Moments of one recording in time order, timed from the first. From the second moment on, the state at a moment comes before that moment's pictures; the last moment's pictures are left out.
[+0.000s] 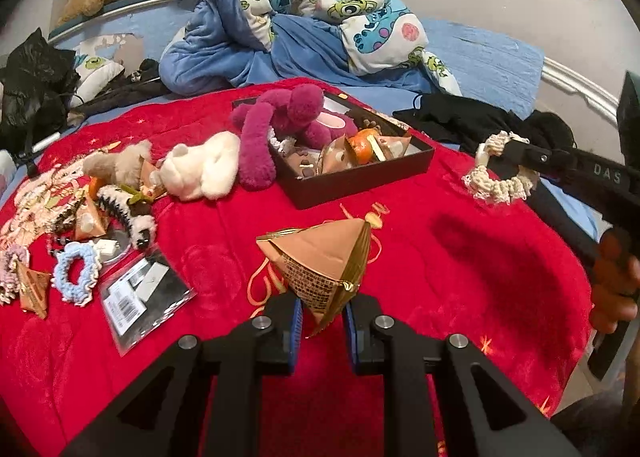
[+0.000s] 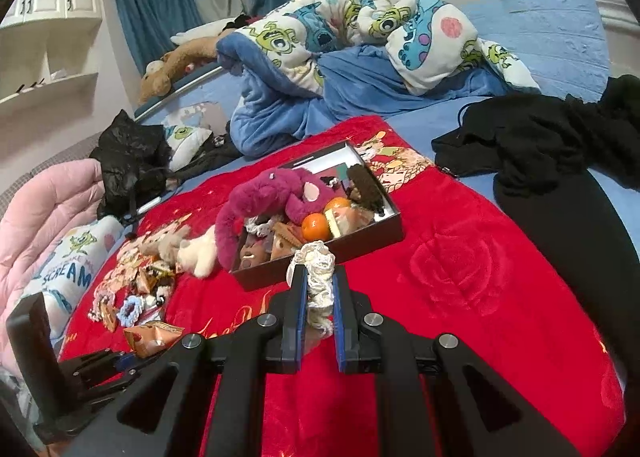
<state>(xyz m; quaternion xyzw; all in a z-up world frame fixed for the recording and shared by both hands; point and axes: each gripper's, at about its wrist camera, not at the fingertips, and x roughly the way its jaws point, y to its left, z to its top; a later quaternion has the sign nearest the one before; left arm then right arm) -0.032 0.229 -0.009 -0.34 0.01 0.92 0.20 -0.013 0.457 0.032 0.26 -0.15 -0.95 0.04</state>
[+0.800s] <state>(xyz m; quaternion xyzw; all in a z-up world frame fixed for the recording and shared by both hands) -0.125 0.280 0.011 -0.31 0.01 0.93 0.21 -0.071 0.474 0.043 0.20 -0.19 -0.96 0.03</state>
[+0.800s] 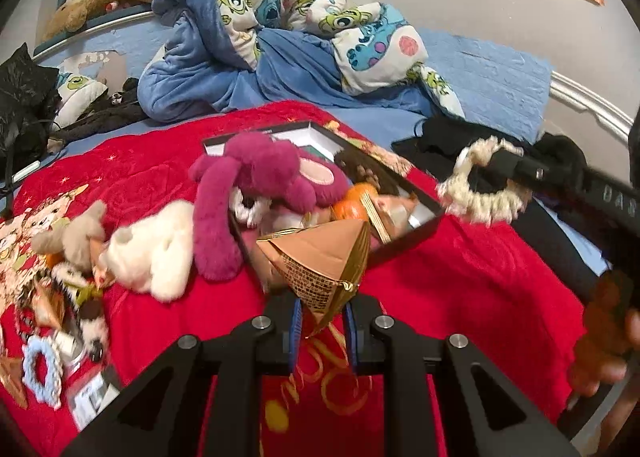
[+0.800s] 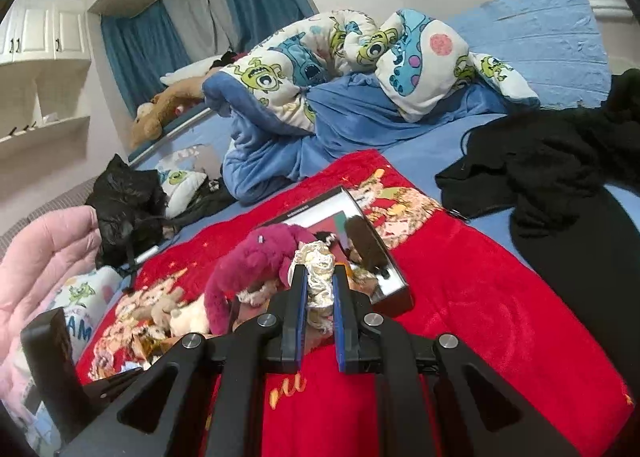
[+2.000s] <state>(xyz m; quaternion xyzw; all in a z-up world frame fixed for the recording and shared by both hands) -0.192 0.297 -0.017 -0.26 0.01 0.95 0.19 -0.156 0.443 0.011 0.23 -0.20 -0.95 0.03</state>
